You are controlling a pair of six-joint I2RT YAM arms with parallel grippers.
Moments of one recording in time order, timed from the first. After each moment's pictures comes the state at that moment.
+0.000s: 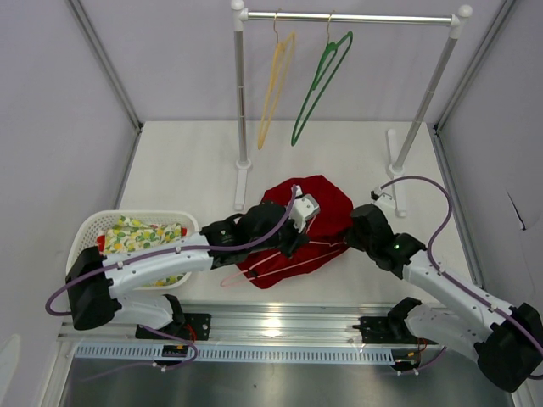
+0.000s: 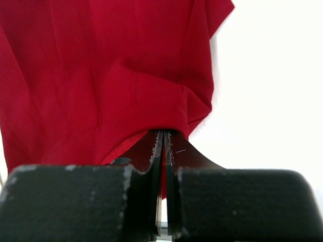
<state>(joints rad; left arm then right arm) -1.09 1.30 0.99 -0.18 0.00 -0.13 0.64 0.98 0.65 -0.46 0.39 0.87</state>
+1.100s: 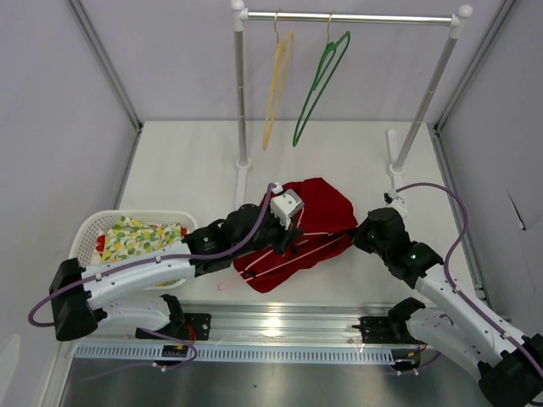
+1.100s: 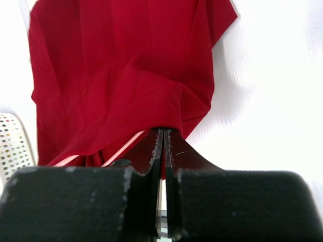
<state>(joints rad) -1.09 1.16 0.91 -0.10 -0.08 -0.17 0.55 0.81 0.60 -0.48 0.26 0.86</state>
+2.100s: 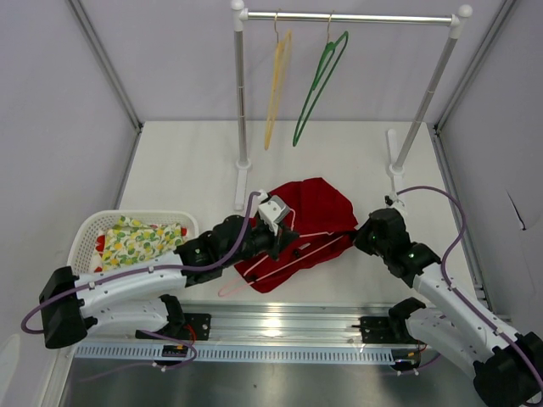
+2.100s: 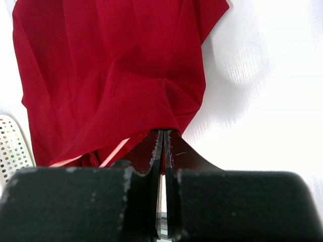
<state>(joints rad) -1.09 1.06 0.73 0.10 -0.09 -0.21 0.48 0.83 0.55 -0.43 0.18 0.86</state>
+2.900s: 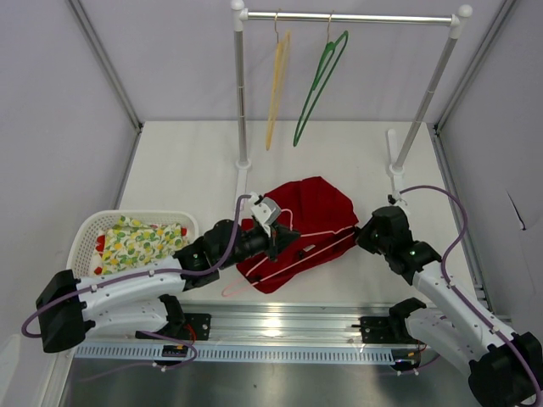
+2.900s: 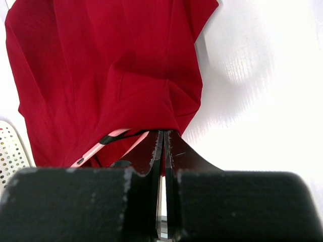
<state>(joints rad) -1.06 1.03 0.63 0.28 -0.02 -0.23 0.42 0.85 0.55 -0.43 0.15 0.83</state>
